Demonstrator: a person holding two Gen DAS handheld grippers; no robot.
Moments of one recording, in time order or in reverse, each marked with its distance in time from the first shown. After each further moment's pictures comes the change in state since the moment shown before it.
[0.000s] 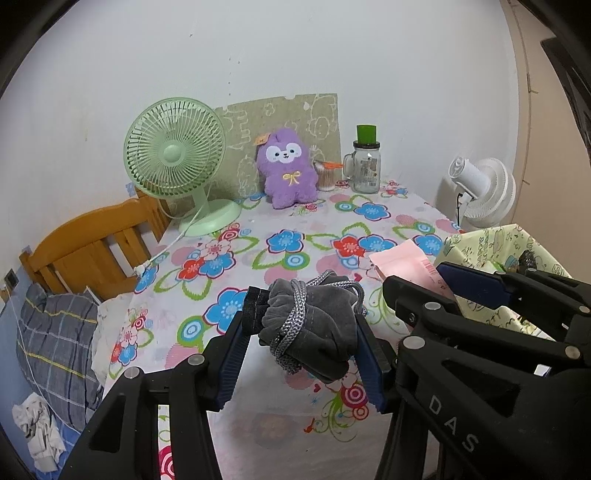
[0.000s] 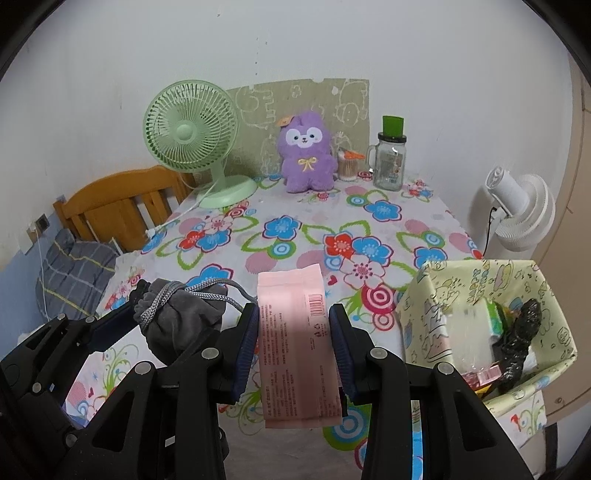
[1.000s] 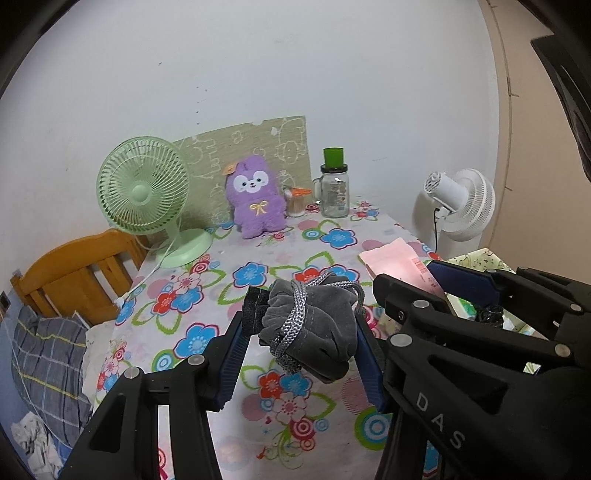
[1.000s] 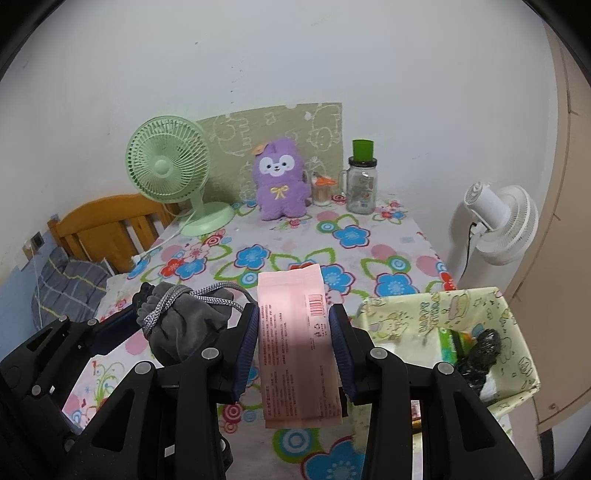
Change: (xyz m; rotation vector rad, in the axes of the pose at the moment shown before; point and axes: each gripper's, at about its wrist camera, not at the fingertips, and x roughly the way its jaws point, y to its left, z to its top) left arm -0.013 -0.051 0.035 0.037 -0.054 -0.045; right arm -0.027 -0.054 0.023 0.020 -0.062 -0.028
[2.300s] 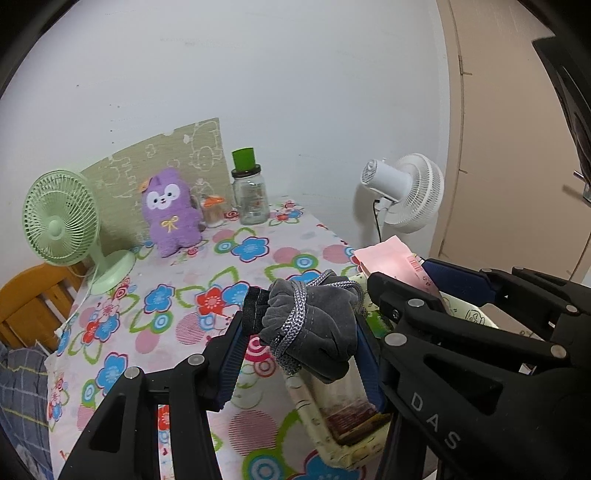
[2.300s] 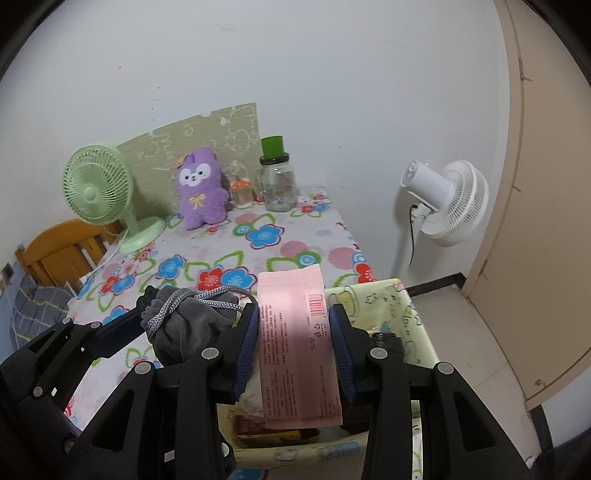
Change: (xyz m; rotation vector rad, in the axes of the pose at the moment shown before) left arm 0.035 -0.117 0.027 0.095 0.019 -0.150; right arm -0.004 -0.124 -0.005 0.112 0.003 -0.126
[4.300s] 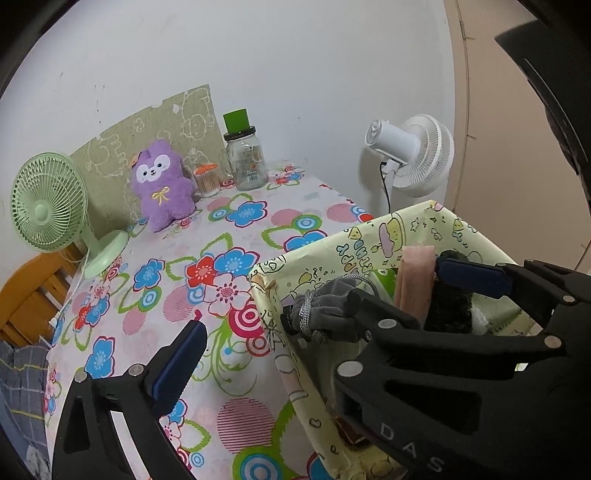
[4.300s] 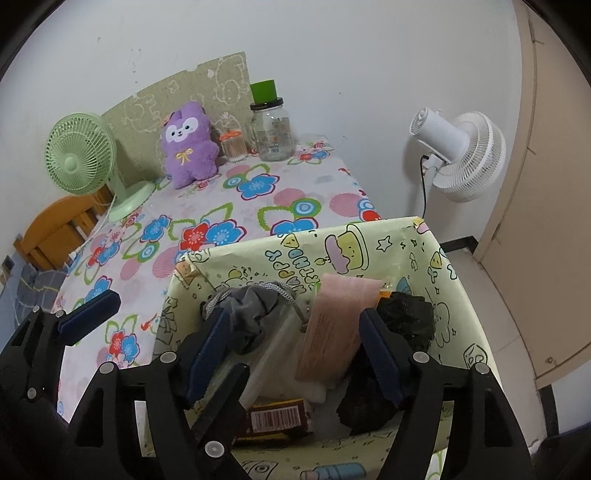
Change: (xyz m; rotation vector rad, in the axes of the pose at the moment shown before) left arm 0.050 -0.011 -0.026 0.041 0.101 0.037; right arm 0.059 -0.014 -0.028 0.025 0.149 0.035
